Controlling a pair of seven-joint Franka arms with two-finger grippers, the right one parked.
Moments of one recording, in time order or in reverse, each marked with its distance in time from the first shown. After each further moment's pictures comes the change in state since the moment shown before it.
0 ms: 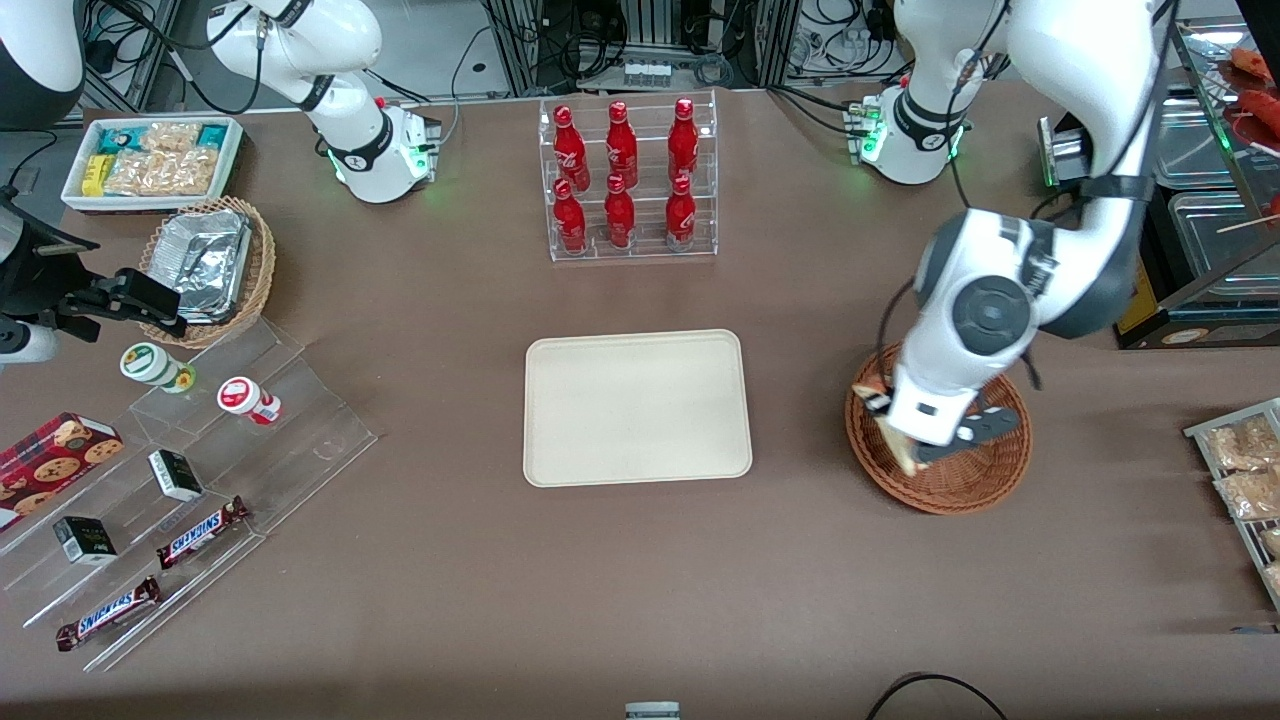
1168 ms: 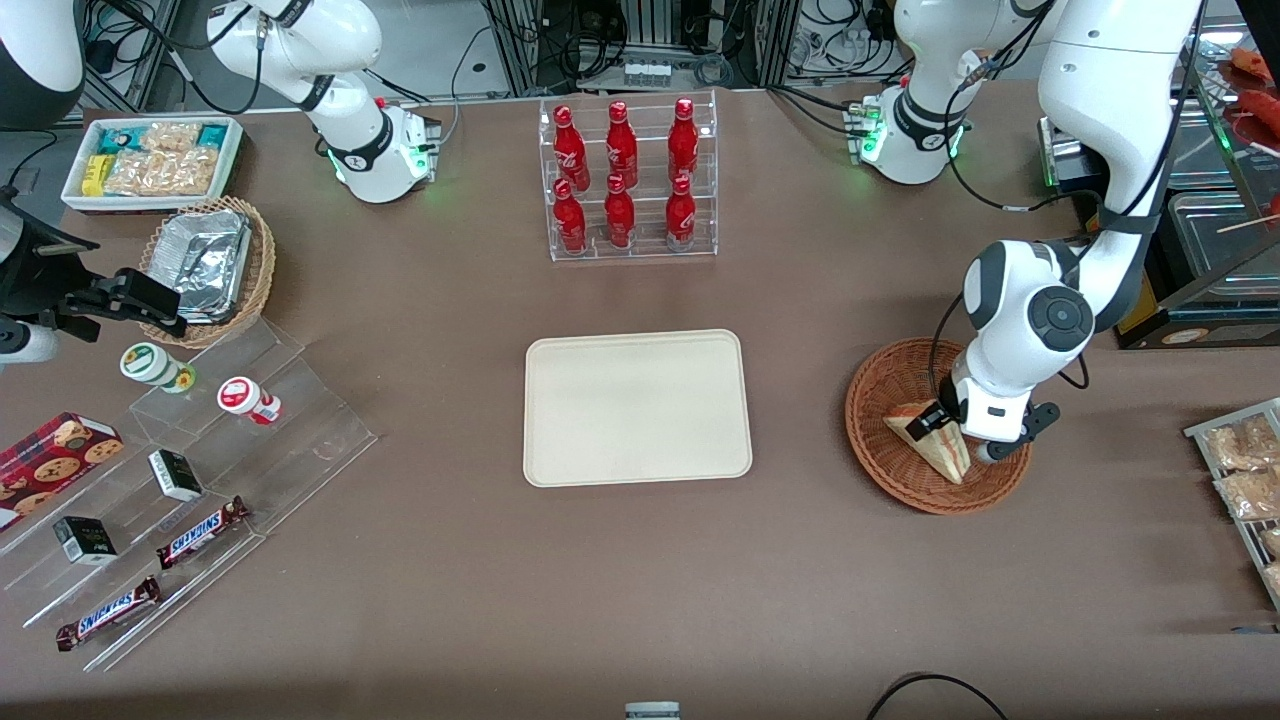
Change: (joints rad) arm 0.239 0.021 0.009 -0.376 -0.097 0.559 0.023
